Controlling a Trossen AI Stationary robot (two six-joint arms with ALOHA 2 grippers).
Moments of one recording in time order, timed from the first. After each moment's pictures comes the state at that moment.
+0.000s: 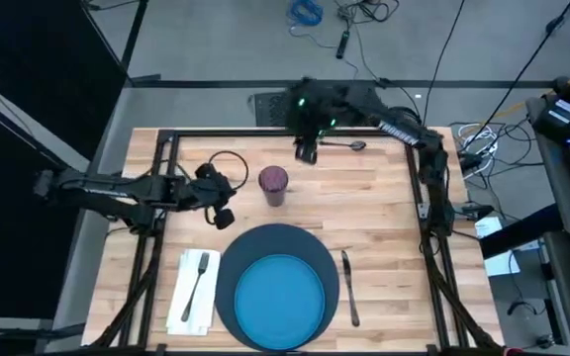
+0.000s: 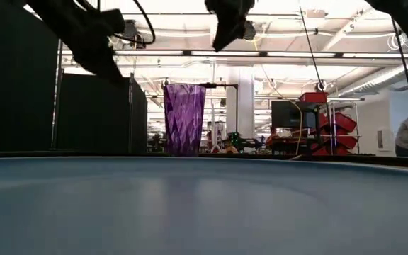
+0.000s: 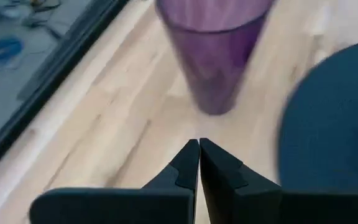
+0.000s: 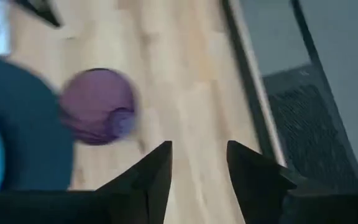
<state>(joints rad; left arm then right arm) 0.00 1.04 0.71 -0.50 -0.46 -0.22 -0.44 2.01 2.35 -1.34 -0.02 -0.19</state>
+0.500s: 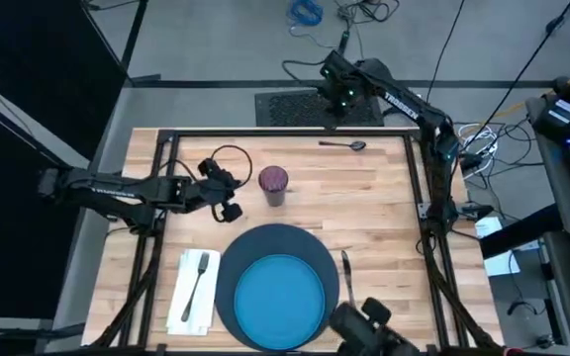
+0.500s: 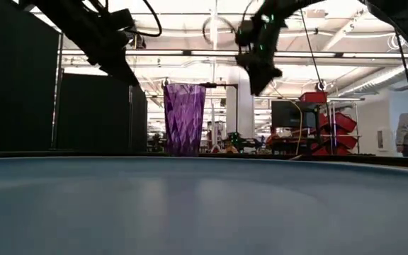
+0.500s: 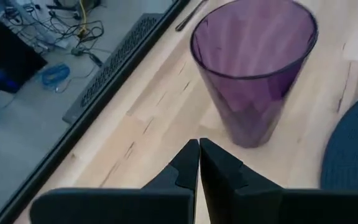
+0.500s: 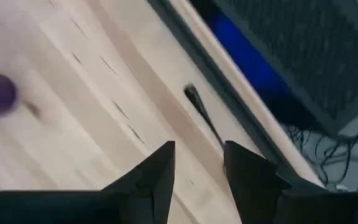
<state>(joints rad) 0.00 1.08 0.71 -0.37 -0.55 -0.14 -0.76 2.01 2.00 -1.29 -0.03 -0.10</state>
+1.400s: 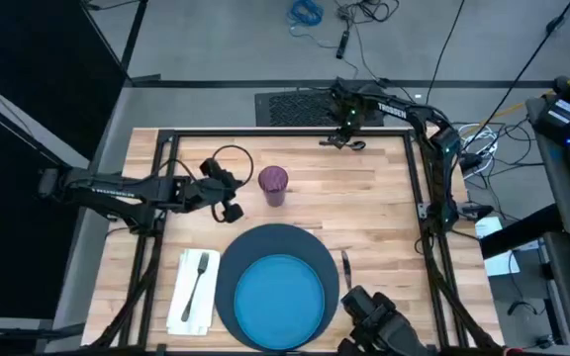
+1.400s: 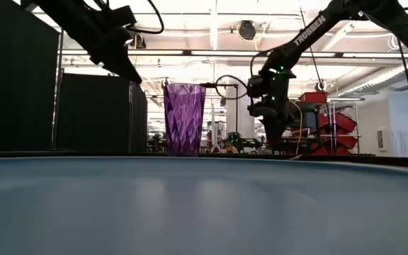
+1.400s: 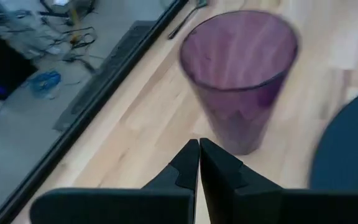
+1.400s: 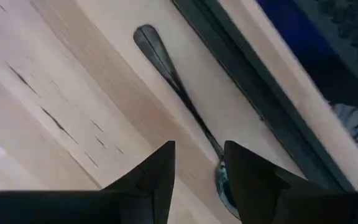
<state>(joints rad) 0.00 1.08 0.72 -0.34 -0.48 -0.10 -0.89 2.07 1.62 -0.98 -0.09 -0.18</state>
